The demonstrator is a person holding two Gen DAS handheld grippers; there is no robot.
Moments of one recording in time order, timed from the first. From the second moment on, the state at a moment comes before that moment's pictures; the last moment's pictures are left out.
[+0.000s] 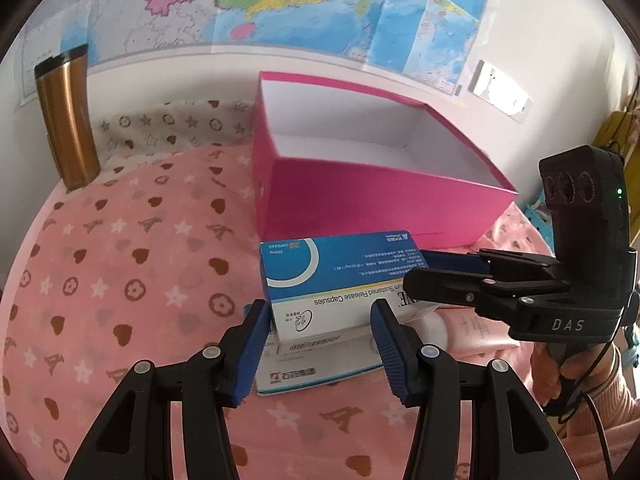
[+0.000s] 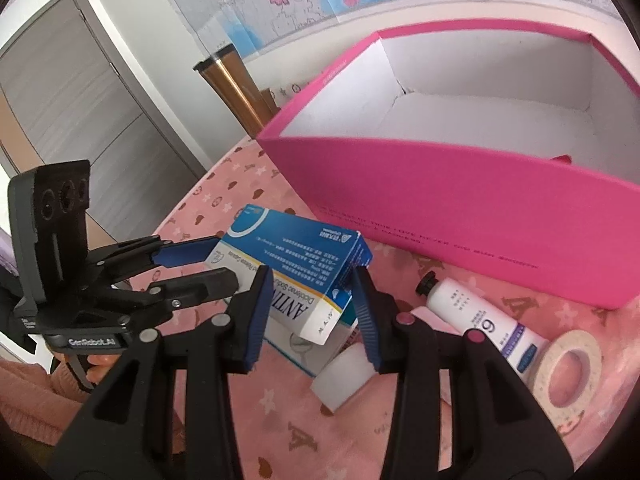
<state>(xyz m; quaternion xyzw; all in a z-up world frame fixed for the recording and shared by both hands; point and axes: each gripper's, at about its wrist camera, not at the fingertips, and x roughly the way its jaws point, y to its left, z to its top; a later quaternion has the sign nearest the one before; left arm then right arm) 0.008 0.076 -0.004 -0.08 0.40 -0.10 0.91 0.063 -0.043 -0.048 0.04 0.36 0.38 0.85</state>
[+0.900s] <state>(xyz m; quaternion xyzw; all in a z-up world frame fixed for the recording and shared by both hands) 0.018 0.039 0.070 -0.02 0.32 -0.14 0.94 0.043 -0.091 0.022 0.05 0.27 0.37 0.89</state>
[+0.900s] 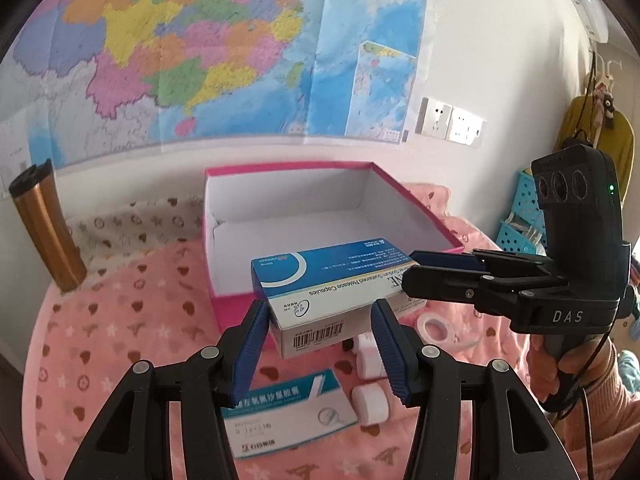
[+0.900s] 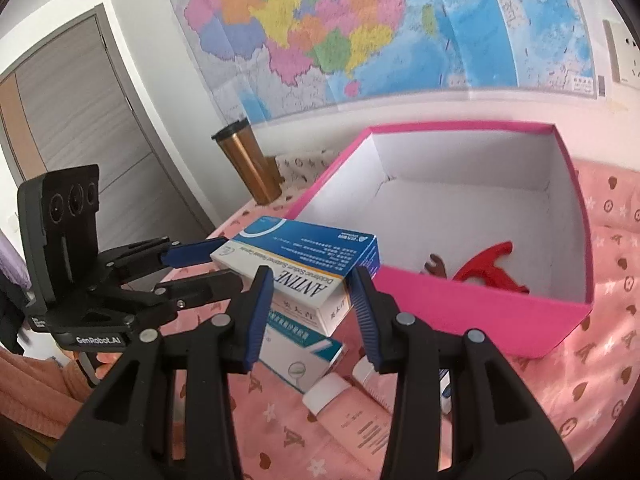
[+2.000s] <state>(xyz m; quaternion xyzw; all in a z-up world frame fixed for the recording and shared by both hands) 0.126 0.043 0.037 0.08 0.36 -0.07 0.93 0.169 -0.066 -0.017 0.04 0.34 0.35 0.87</state>
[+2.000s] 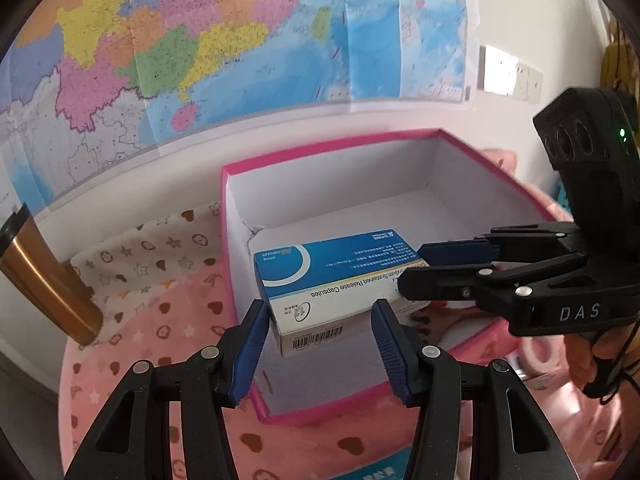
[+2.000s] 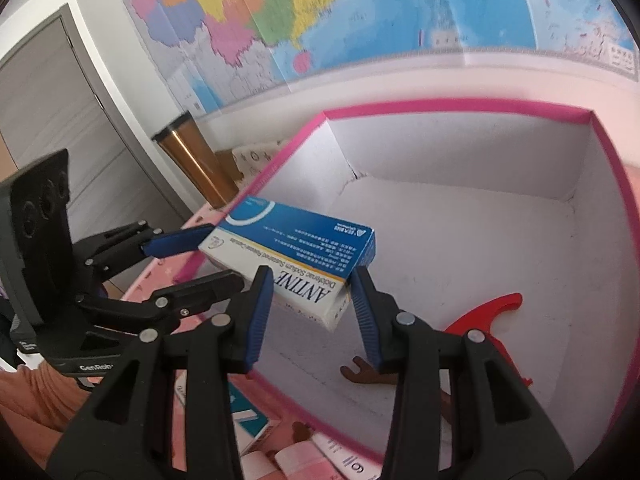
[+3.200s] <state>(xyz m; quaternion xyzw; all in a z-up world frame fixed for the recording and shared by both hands) 0.059 -0.010 -0.009 0.01 0.40 -0.17 0.90 0.054 -0.184 -0.058 0.11 0.38 0.25 0.88</state>
